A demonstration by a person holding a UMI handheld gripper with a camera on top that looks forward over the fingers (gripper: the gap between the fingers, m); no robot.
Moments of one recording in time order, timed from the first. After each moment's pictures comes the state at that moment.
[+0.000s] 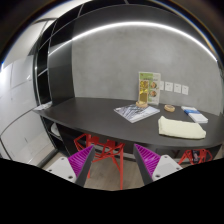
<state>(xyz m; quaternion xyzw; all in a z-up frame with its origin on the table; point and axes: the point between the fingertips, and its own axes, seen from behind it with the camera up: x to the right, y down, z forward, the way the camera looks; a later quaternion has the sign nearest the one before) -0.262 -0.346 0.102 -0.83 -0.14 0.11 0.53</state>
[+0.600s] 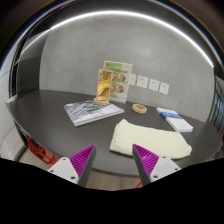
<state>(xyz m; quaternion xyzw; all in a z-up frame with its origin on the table) -0.084 -0.148 0.052 -0.84 -0.09 -0.03 0.53</state>
